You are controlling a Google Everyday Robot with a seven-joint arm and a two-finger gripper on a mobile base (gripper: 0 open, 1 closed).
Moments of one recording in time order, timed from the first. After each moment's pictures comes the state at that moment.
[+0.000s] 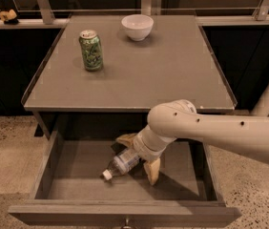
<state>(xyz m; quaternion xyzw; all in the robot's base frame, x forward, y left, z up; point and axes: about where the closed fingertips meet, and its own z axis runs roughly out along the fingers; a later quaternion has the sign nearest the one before) 0.497 -0.019 0.595 -0.89 0.40 0.04 0.19</state>
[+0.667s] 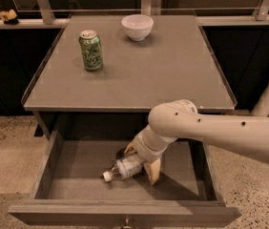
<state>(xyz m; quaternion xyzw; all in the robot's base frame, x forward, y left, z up) 0.497 -0.018 0.595 -0.89 0.40 0.04 0.19</state>
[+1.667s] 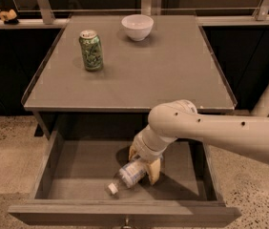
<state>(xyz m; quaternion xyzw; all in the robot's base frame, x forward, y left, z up) 0.497 -0.018 0.595 -0.89 0.40 0.04 0.19</state>
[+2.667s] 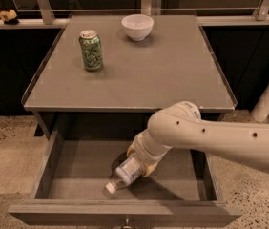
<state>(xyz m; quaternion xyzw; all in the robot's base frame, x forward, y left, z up) 0.488 -0.022 0.618 -0.89 0.41 -0.01 0.20</state>
